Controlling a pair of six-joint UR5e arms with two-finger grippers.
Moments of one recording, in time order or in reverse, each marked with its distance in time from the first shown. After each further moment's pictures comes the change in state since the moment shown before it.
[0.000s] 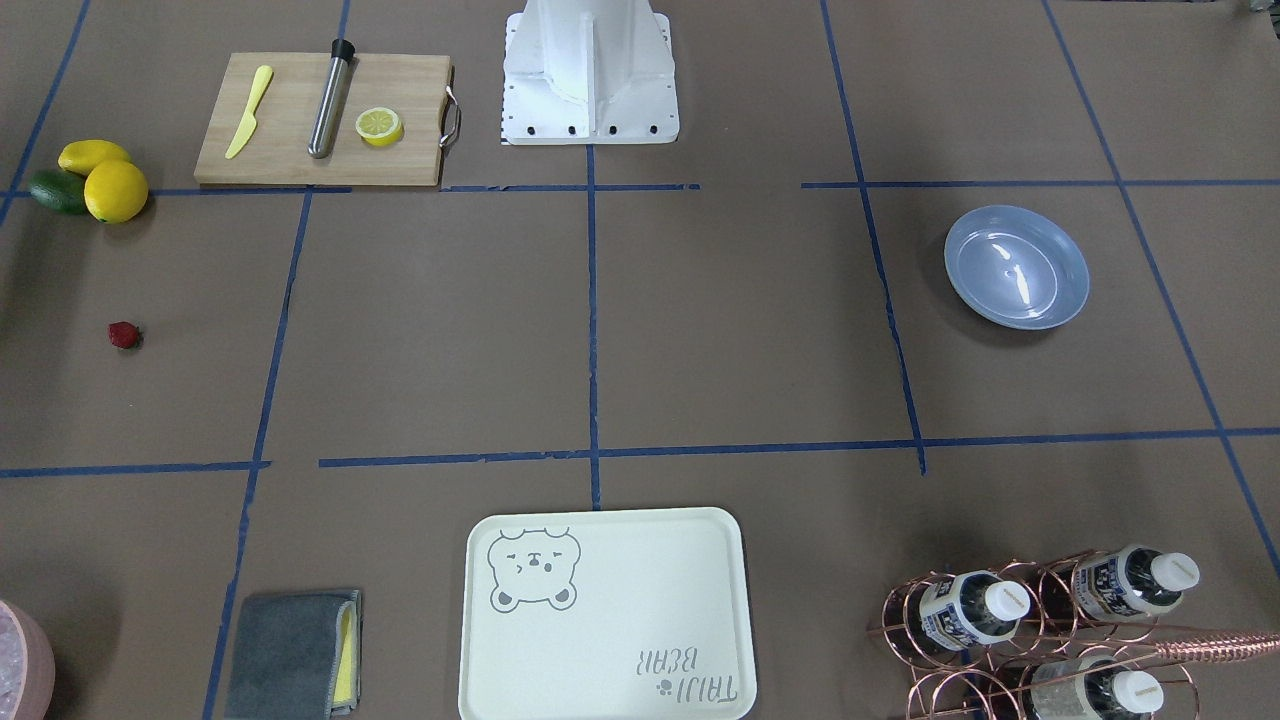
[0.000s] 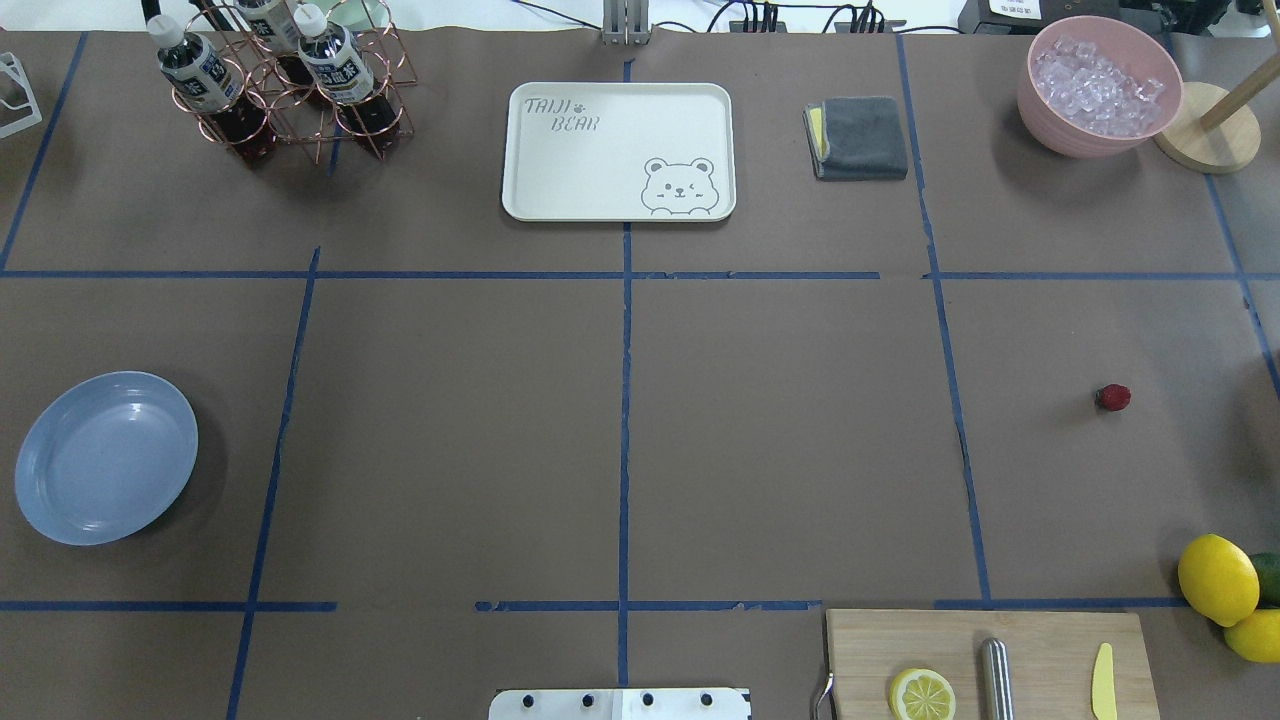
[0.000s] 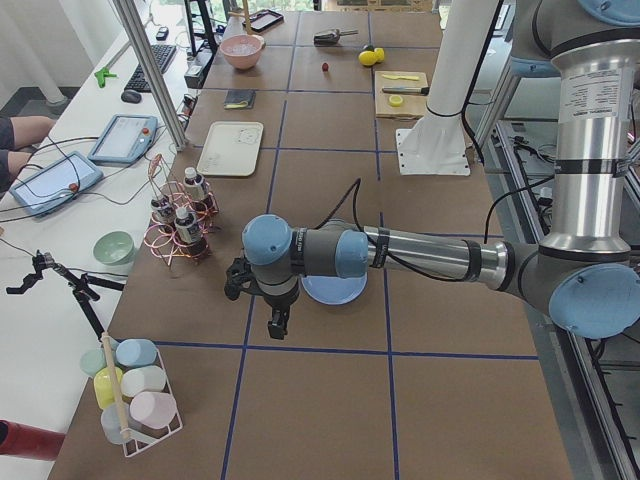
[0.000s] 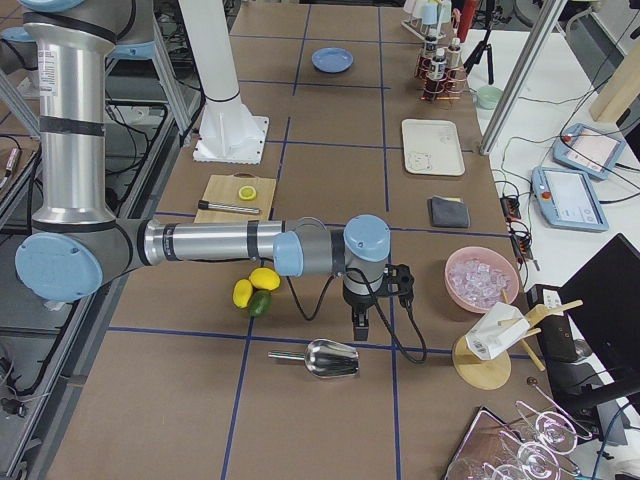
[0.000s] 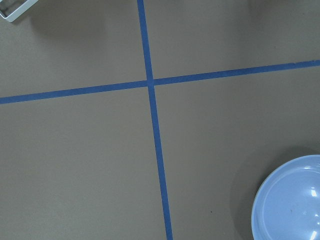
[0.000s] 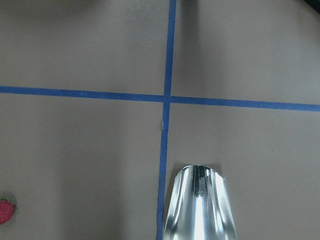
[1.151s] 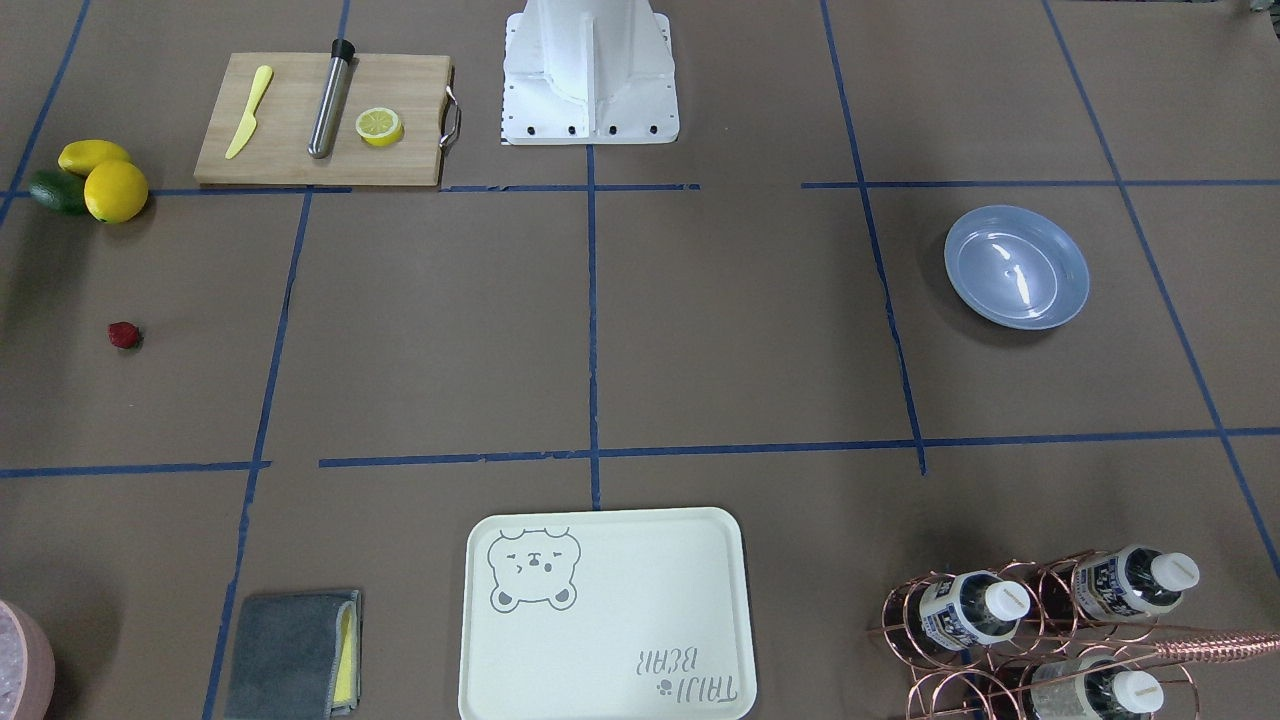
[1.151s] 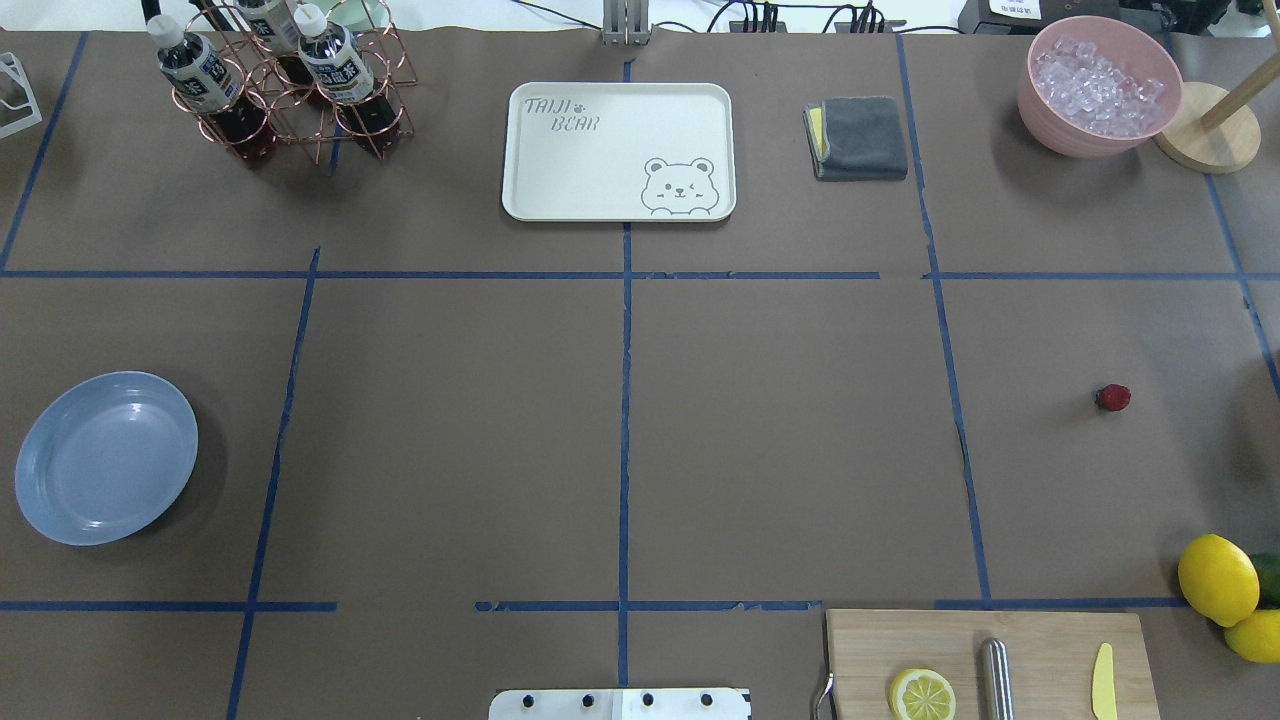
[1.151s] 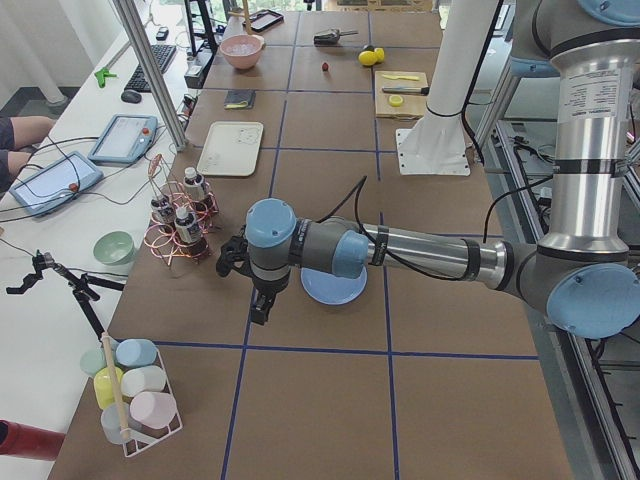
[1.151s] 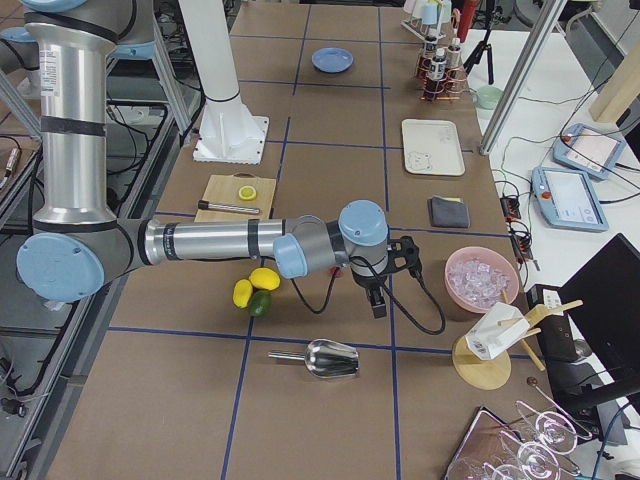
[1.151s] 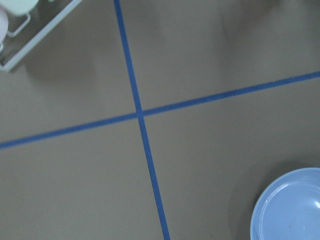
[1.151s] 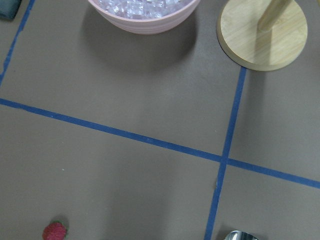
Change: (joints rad) left arm 0.005 -0.007 0.004 -0.276 0.009 -0.001; right arm -0.033 0.002 0.007 0.283 0.099 0.008
